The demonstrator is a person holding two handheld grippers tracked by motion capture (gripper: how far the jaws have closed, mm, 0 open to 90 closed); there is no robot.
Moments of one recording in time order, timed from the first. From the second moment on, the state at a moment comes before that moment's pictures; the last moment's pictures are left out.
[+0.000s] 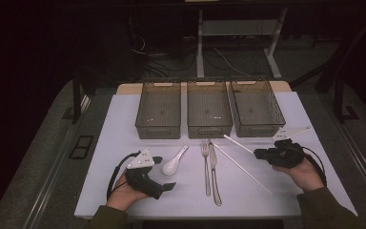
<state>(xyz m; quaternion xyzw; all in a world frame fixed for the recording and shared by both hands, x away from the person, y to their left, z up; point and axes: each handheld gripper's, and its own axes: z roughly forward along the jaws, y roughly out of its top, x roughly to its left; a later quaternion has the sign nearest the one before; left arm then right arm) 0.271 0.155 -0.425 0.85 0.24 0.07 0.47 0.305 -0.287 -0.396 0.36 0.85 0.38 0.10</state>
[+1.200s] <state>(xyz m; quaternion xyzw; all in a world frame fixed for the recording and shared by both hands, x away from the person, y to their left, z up) 0.268 0.152 -0.428 0.84 0.24 0.07 0.48 0.349 -0.220 -0.356 0.35 0.84 0.40 0.10</state>
